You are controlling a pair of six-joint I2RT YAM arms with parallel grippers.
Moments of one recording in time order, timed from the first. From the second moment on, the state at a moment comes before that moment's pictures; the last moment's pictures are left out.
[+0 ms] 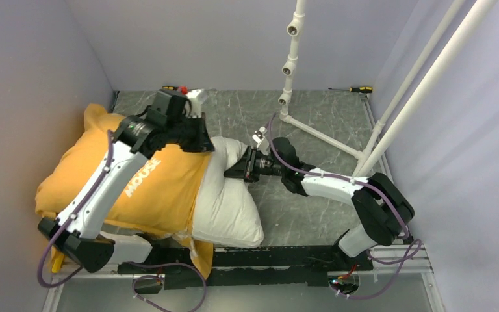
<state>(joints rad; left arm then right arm) -0.47 1.27 1.53 -1.00 0.26 -0.44 0.72 1.51 0.79 0.39 -0.57 1.14</state>
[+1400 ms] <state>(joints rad) -0.58 1.31 1.51 -1.29 -0.39 -0.39 0.83 1.29 0.60 0.58 -0.36 1.17</state>
